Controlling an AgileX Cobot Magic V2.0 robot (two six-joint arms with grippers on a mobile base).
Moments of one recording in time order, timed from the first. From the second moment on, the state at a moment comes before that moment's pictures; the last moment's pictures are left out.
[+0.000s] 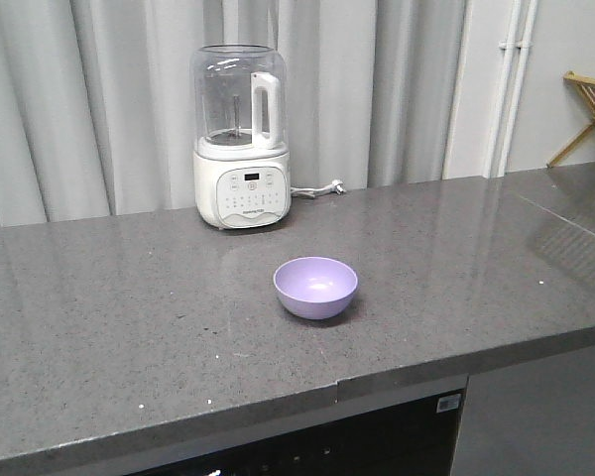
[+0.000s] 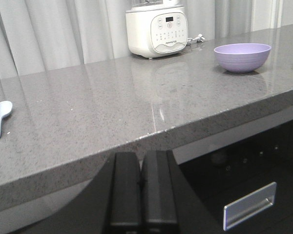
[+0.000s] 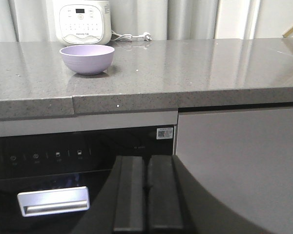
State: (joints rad) left arm -0.14 -0.01 0.03 -0.01 0.13 0.07; right arm 0.14 -0.01 0.03 -0.07 0.18 0.06
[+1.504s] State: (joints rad) left arm -0.14 -0.01 0.03 -0.01 0.13 0.07; right arm 0.14 -0.01 0.03 -0.07 0.18 0.06
